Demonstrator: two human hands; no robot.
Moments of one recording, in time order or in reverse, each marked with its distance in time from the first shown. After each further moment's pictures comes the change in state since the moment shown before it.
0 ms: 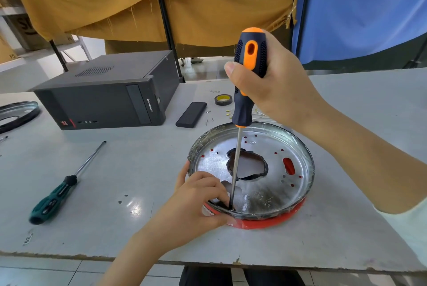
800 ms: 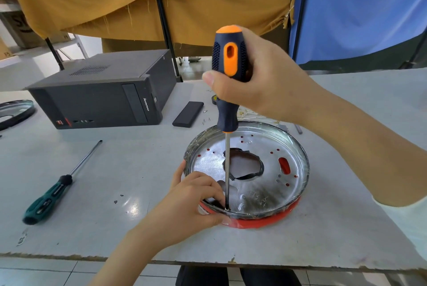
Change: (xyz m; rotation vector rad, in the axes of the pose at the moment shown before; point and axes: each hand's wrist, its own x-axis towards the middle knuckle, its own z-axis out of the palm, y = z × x) left_hand 0.004 0.002 -0.004 0.024 -0.055 -0.034; right_hand 0.007 -0.022 -0.007 0.003 -0.233 -0.053
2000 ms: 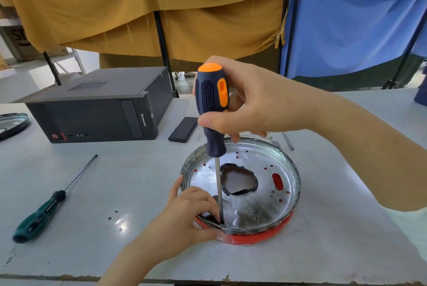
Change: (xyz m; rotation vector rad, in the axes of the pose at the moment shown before) left_hand 0.002 -0.005 0.002 -0.035 0.012 0.019; right_hand 0.005 -0.026 -0.021 0.104 -0.394 0.129
